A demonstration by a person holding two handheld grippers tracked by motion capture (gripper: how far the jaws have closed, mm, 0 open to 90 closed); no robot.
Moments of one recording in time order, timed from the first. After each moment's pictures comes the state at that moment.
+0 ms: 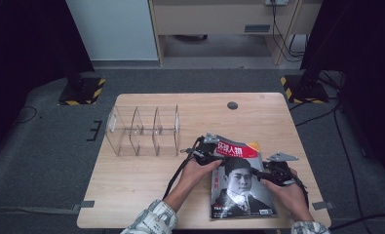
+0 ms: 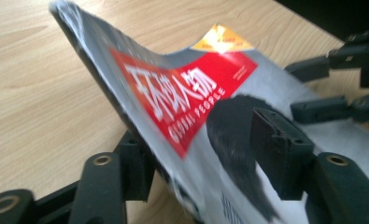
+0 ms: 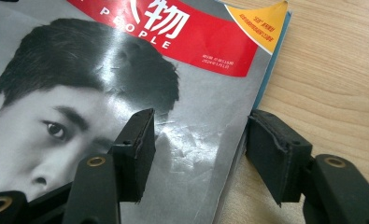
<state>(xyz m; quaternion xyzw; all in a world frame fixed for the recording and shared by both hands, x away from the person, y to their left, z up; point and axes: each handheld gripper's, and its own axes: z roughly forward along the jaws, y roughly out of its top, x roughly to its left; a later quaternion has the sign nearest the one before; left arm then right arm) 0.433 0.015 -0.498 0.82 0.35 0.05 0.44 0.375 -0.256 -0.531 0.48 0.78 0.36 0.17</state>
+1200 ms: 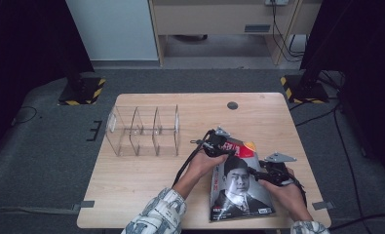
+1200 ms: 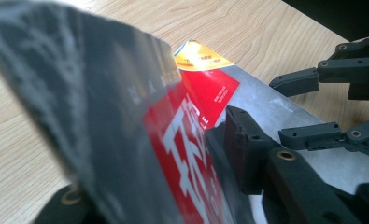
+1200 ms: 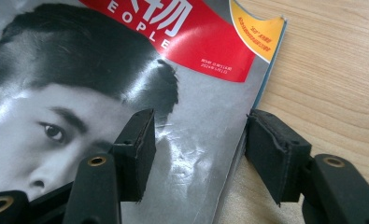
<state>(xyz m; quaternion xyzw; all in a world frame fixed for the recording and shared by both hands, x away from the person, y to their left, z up) 0.454 -0.012 -0.487 0.85 0.33 0.03 0.41 0.377 -0.251 -0.536 0.46 0.78 0.38 0.17</state>
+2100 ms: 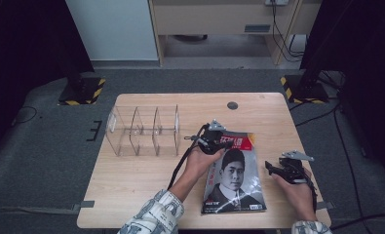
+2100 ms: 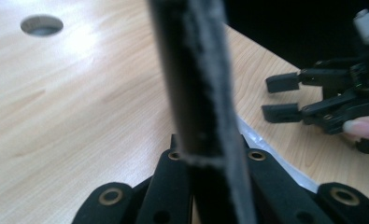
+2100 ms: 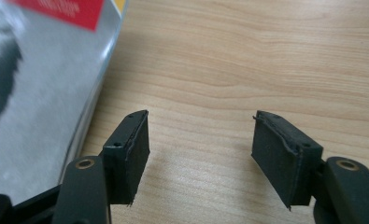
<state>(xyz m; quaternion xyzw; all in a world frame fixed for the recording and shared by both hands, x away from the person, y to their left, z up) 0.441 0.003 -0.443 0.82 0.32 0.05 0.46 0.380 -0.291 -0.530 0.56 0.72 0.35 0.23</state>
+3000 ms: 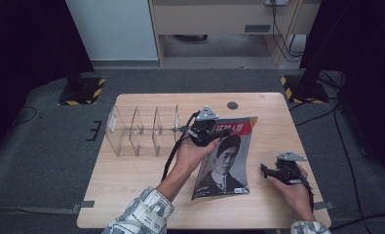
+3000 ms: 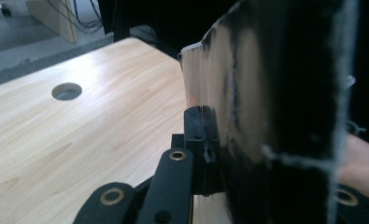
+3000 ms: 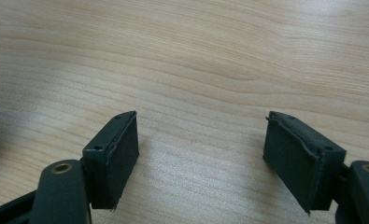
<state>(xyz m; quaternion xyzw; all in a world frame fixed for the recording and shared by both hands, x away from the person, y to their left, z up) 0.422 0.031 -0.369 0.79 0.30 0.08 0.52 0.380 -0.281 -0.537 0.54 0.74 0.33 0.23</state>
